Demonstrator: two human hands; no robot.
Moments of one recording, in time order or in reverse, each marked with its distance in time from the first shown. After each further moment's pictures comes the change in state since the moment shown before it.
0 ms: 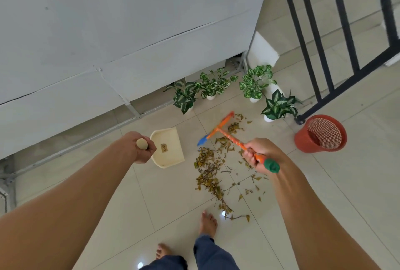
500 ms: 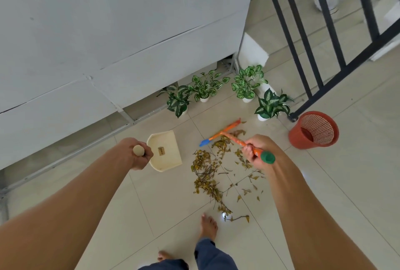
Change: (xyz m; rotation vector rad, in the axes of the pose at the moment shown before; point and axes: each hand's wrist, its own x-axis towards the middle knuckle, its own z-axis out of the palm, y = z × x) left_hand -0.003 -0.007 0.008 0.041 0.011 0.012; right_hand 0.019 -0.007 -0.018 0.125 0.091 -0.021
